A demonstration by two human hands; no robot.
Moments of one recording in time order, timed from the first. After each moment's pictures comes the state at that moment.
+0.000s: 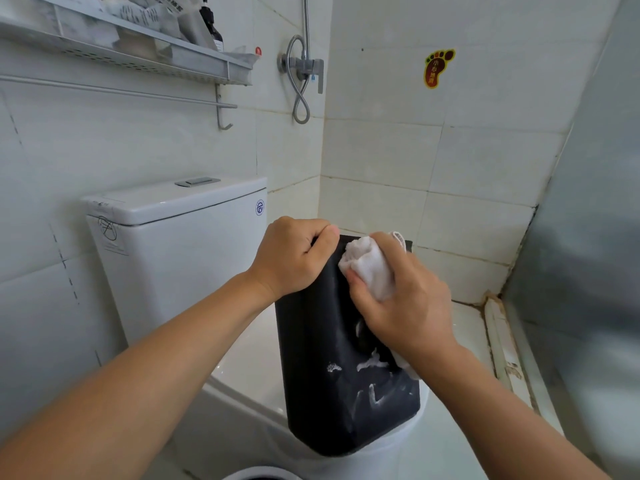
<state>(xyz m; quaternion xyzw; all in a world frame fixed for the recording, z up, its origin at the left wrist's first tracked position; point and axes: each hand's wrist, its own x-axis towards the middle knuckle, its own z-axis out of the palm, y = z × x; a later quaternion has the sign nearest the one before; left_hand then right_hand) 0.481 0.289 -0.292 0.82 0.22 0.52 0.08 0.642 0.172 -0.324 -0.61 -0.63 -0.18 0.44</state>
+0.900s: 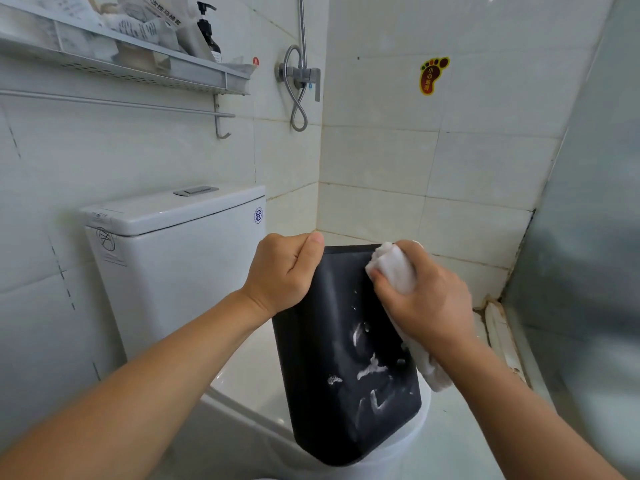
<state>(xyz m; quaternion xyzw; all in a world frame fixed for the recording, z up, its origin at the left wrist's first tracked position) 0.474 0.288 -0.304 0.79 0.21 0.57 0.11 0.673 0.179 -0.317 -0.70 -0.57 -0.14 0.42</state>
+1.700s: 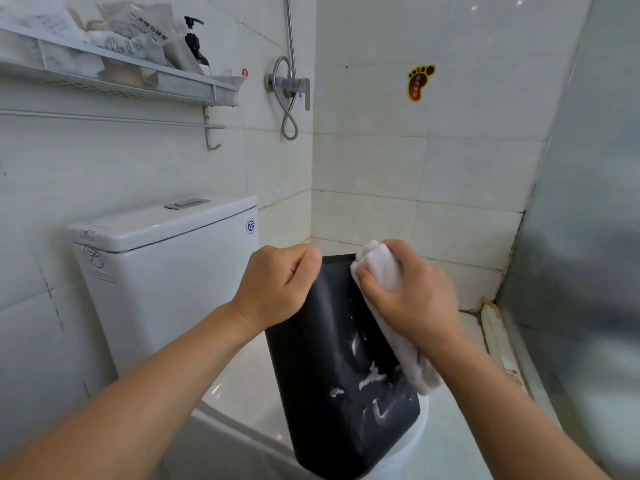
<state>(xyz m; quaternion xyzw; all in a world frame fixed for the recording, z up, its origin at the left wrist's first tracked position) 0.472 0.283 -0.298 0.82 0.20 0.52 0.09 0.669 0.186 -0.304 -0.69 -0.57 -0.09 0.43</state>
